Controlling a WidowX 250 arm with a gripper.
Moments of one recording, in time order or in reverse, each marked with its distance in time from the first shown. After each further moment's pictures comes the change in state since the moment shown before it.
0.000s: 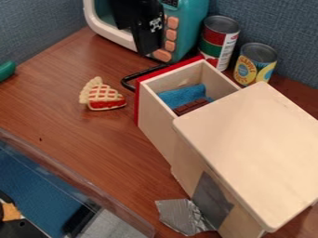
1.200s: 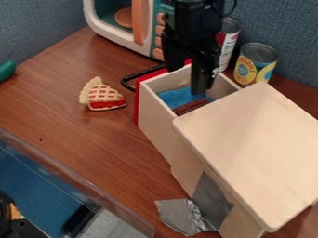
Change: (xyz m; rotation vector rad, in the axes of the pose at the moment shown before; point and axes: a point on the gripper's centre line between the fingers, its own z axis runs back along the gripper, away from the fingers) arm 0.045 -0.012 -0.089 -0.041 0.129 0.066
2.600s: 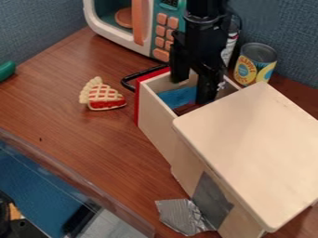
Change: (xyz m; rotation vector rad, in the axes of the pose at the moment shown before) arm 0.011 0.007 -0.035 0.011 0.061 0.003
